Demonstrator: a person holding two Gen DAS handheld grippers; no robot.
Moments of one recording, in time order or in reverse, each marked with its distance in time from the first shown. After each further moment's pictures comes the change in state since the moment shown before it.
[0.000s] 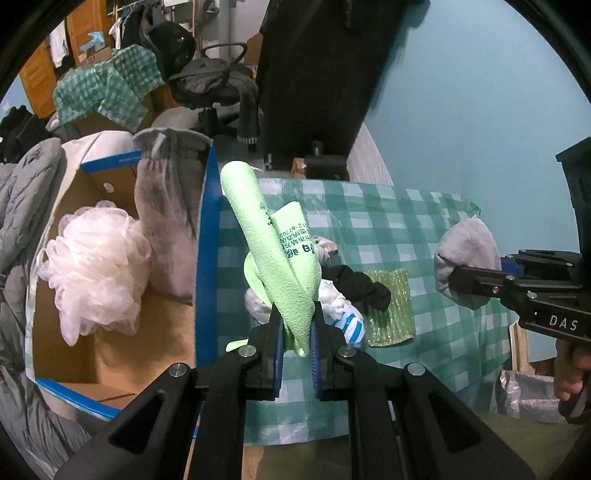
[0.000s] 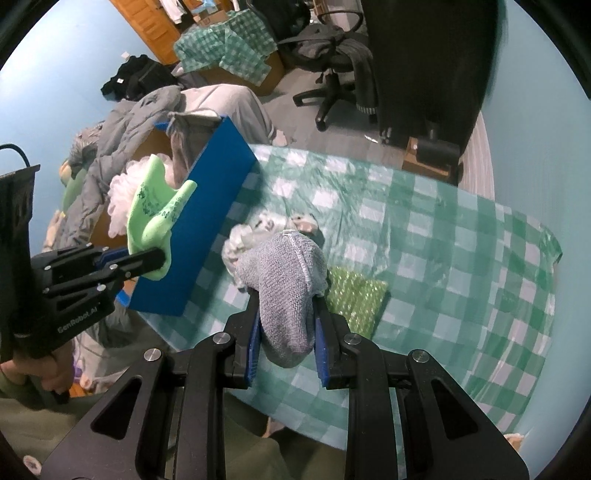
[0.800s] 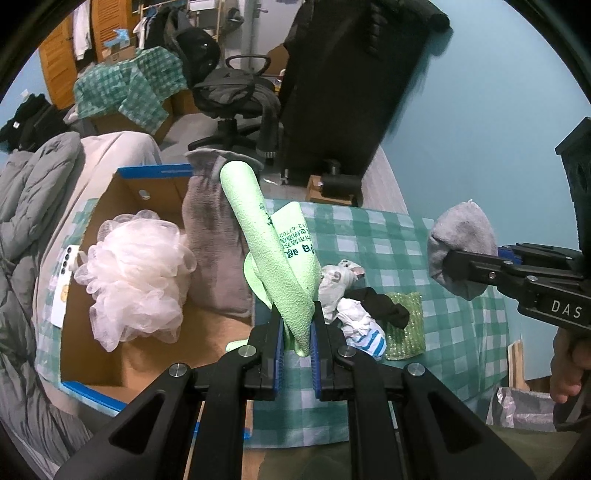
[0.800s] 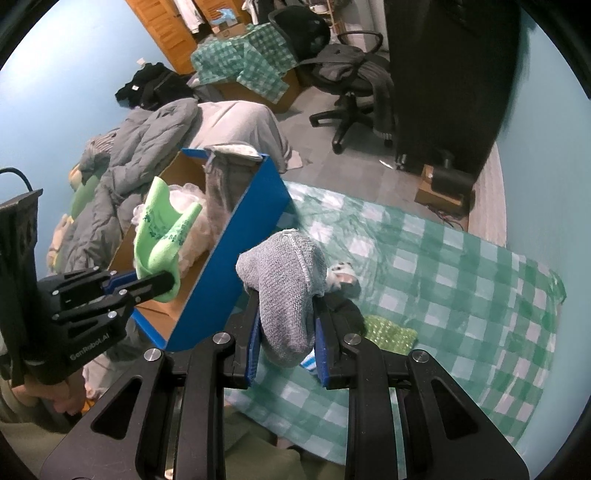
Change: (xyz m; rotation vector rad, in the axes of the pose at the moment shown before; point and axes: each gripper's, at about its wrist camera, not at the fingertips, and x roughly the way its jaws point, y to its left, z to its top) left arm -0.028 0.042 0.009 -0.077 -0.053 0.021; right arm -0.002 0.049 0.044 -0.052 -0.058 0.020
